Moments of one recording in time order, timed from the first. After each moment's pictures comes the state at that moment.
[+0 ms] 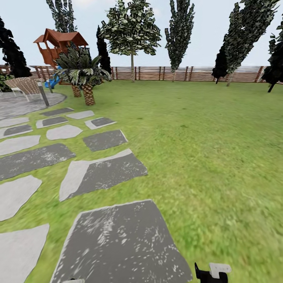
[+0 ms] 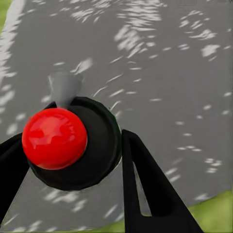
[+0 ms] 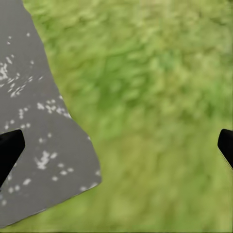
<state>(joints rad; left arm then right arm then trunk) -0.34 0.08 0.73 -0.05 -0.59 -0.55 -0.12 -0.40 -0.06 -0.57 -0.09 0.50 -0.55 -0.01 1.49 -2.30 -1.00</state>
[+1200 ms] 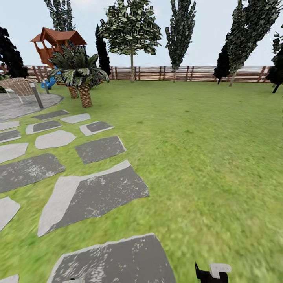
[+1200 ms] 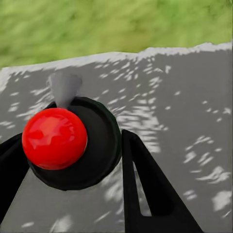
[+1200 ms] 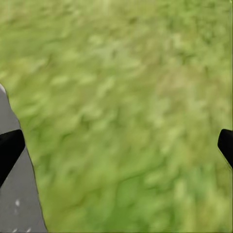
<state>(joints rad) -0.34 0.08 0.73 -0.05 -0.59 -0.55 -0.12 -0.40 -0.06 -0.57 -0.09 0.51 -0.55 0.00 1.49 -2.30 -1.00</state>
